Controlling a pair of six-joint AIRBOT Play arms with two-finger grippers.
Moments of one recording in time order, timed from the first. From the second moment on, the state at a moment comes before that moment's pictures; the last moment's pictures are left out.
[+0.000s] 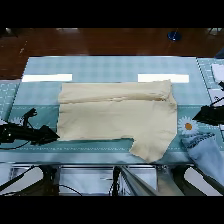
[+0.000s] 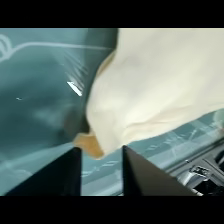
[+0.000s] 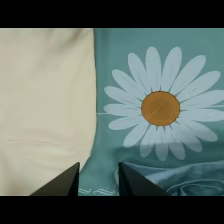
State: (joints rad) left arm 0.59 -1.20 0.46 1.02 -1.30 -1.00; right arm -0.57 -1.09 0.90 -1.25 1.44 1.21
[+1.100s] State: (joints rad) left arm 0.47 -1.23 0.46 1.00 -1.23 -0.98; right arm -0.57 -1.09 0.52 -1.17 1.36 1.17
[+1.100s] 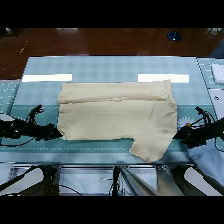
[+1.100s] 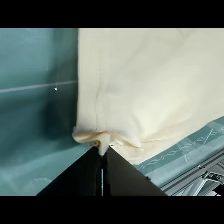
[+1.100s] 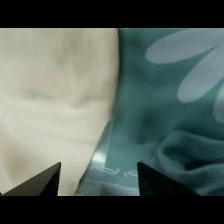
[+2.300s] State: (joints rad) left arm 0.43 -1.08 0.79 0.71 -1.07 -0.94; right arm -0.40 -0.97 0.77 -0.66 1.09 1.15
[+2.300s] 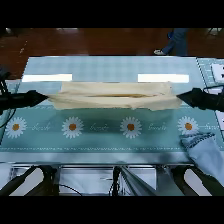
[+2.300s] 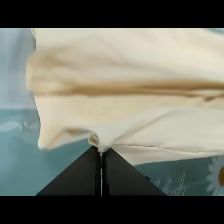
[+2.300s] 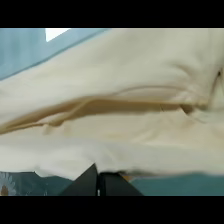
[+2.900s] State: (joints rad) left arm 0.32 -1.51 1.15 0.65 -1.00 -0.97; right arm -0.24 -1.45 1.05 -0.67 0.76 1.17
